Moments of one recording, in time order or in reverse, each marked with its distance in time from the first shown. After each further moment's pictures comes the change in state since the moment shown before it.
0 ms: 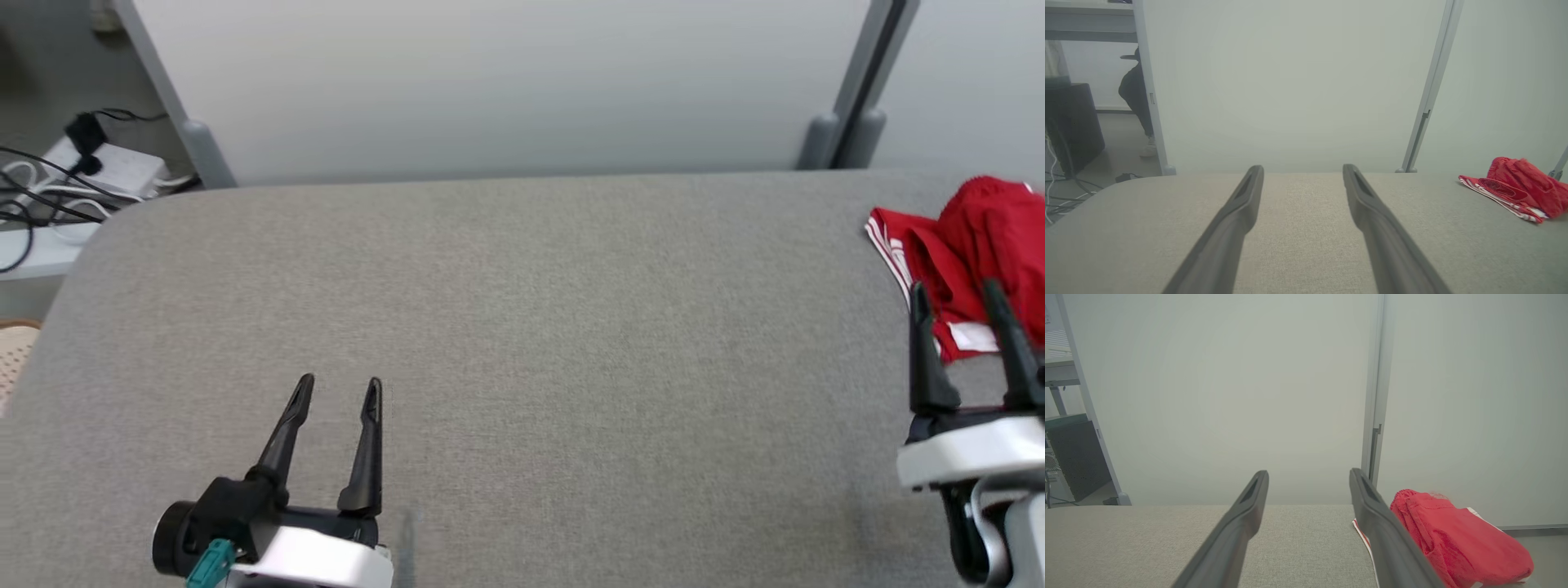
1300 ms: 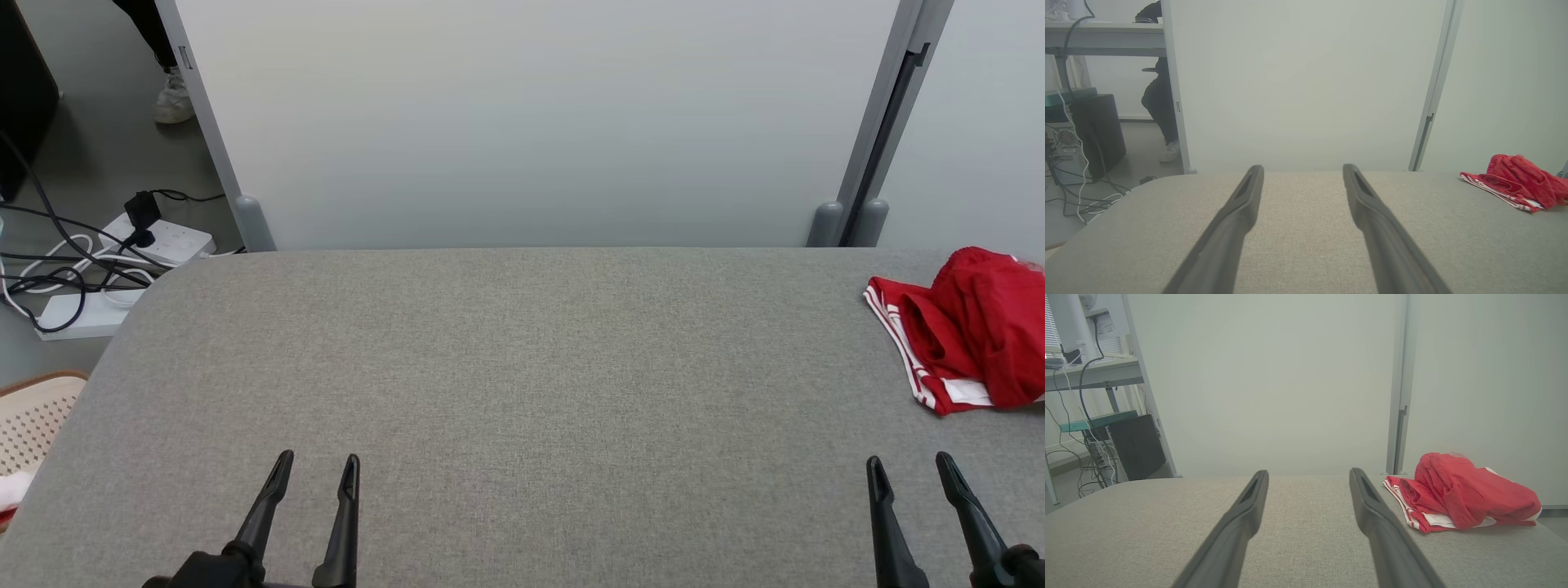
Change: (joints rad) left arm 0.167 -0.036 0.132 -0.026 0.081 -0.130 0.000; right arm 0.430 0.093 0.018 -0.273 -0.024 0.000 0.000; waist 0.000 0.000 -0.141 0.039
